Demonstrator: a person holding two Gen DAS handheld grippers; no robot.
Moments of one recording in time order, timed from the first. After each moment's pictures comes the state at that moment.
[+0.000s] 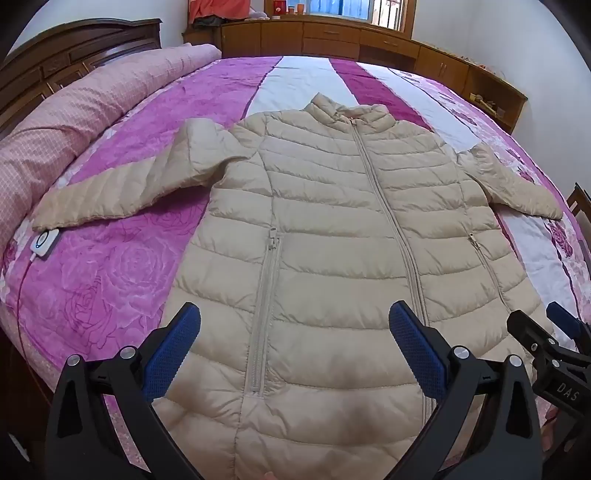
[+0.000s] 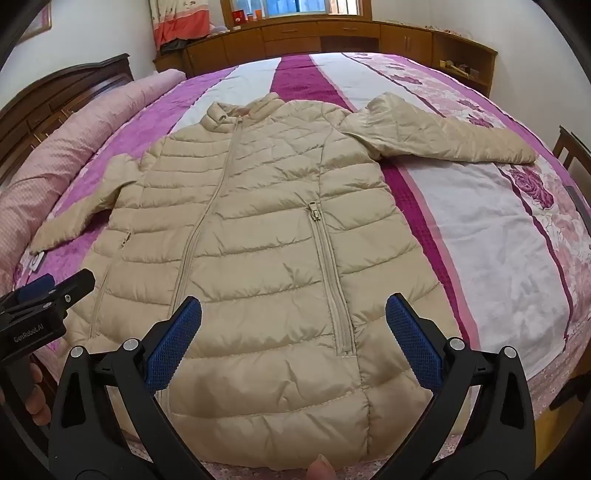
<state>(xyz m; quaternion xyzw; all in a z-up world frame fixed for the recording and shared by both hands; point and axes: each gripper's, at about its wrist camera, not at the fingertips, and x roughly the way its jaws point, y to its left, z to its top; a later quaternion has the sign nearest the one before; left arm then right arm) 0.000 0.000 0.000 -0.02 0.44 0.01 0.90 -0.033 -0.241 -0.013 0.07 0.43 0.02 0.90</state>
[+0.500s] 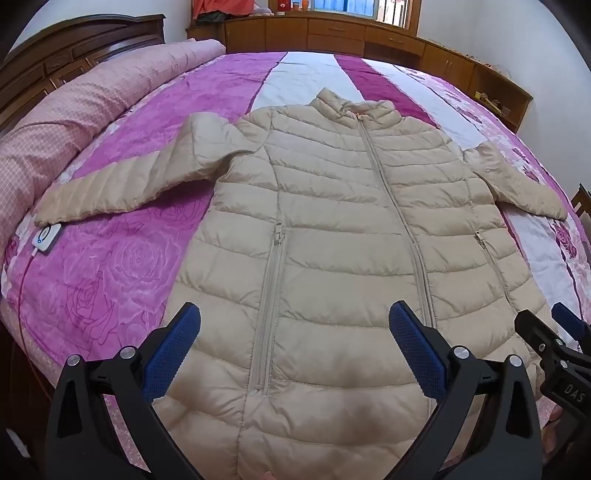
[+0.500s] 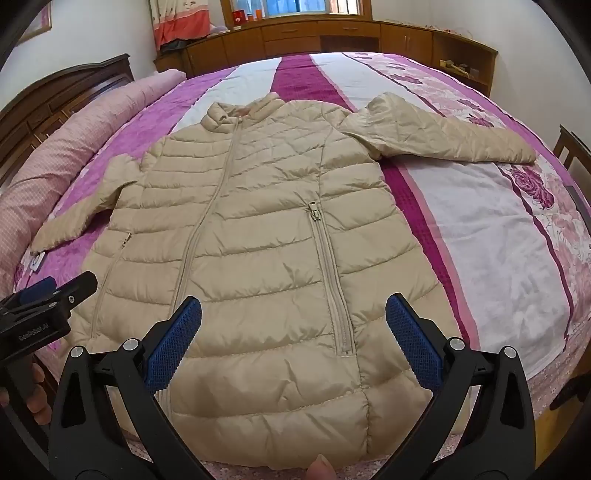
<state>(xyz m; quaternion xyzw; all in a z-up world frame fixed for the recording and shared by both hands) 0.002 0.006 -0.005 -0.02 0.45 0.02 0.89 -0.035 -0.239 -0.010 0.07 0.43 0.02 0.90</state>
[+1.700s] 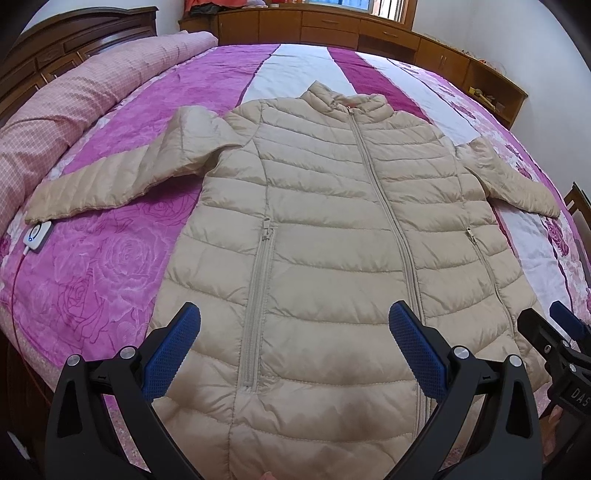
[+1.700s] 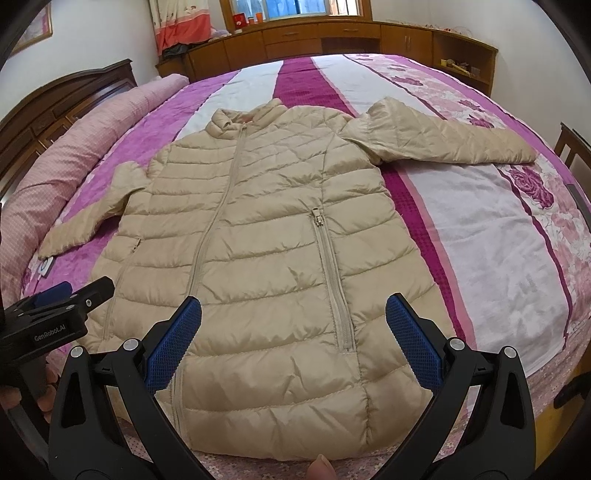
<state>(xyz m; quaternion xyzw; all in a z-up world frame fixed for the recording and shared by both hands) 0.006 0.000 -0.004 -0.03 0.46 0.00 0.89 -0.038 -0.243 0.000 0.08 0.42 0.03 0.90</state>
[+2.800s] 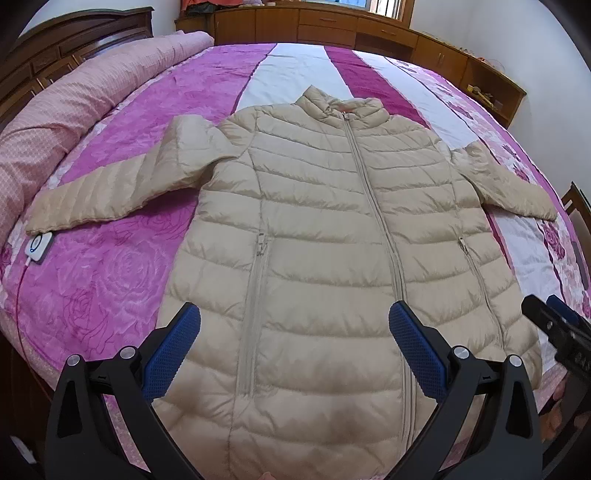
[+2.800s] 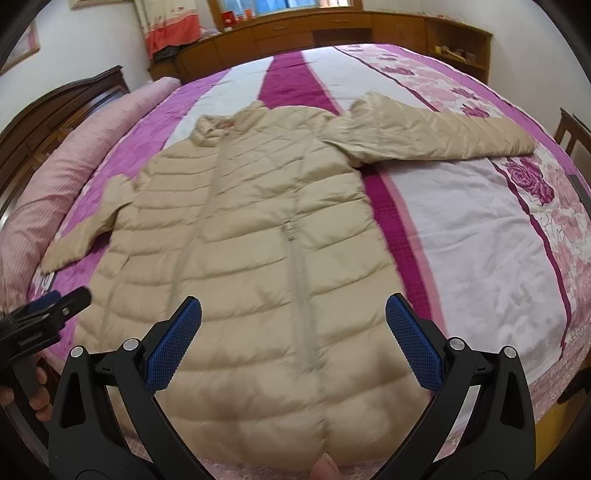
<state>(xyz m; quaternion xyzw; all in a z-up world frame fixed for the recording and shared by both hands) 0.021 -0.005 0.014 -0.03 0.47 -0.01 0.88 -0.014 -0.287 0.003 0.11 0.44 0.03 0.89</state>
